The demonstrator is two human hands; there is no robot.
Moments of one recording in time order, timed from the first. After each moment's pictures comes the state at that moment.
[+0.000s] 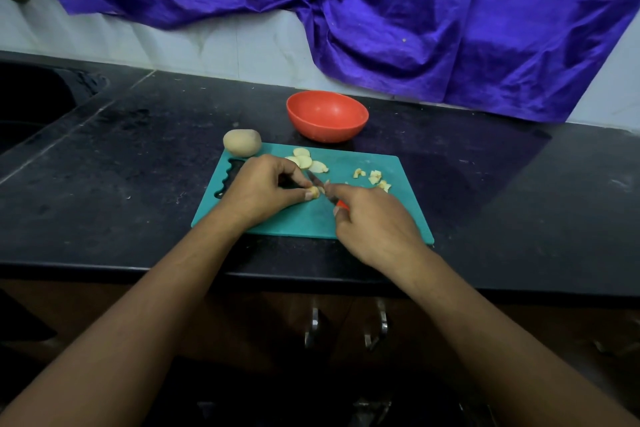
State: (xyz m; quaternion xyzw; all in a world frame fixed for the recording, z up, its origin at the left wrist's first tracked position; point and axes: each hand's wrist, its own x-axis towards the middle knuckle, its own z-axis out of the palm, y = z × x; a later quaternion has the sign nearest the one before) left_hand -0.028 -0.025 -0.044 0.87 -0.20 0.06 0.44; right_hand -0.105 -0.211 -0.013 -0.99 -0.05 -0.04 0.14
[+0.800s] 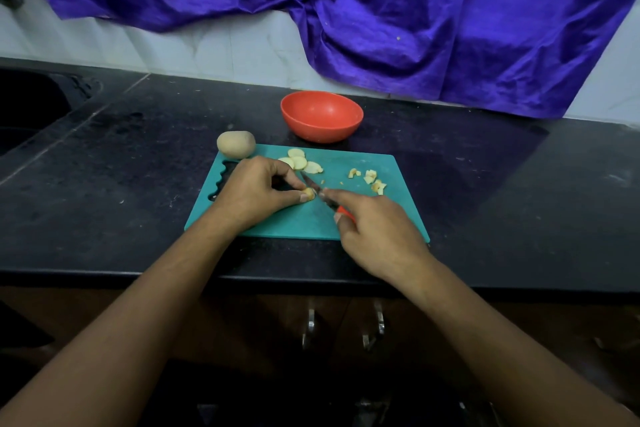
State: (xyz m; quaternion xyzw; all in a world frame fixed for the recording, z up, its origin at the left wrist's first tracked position) left_hand -0.029 -0.025 -0.045 0.88 -0.19 0.07 0.42; right_hand -0.114 -0.228 -0.020 -0.98 -0.07 -0.06 0.18
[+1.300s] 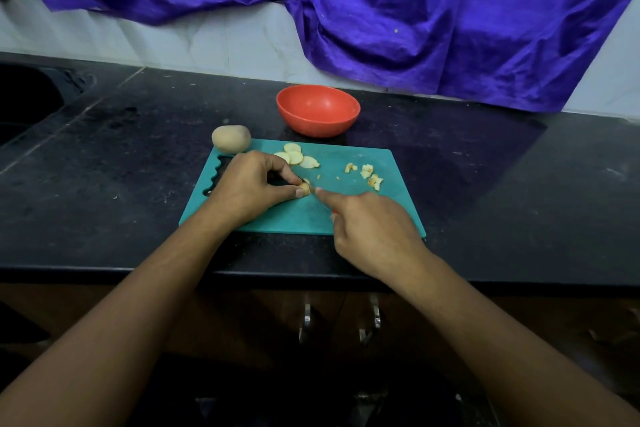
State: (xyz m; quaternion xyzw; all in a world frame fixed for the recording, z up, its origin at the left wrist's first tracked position) left_hand -0.029 -0.025 -0.043 0.88 -0.21 0.08 0.42; right_hand -0.114 -0.224 -0.020 -0.99 -0.10 -0.05 0.07
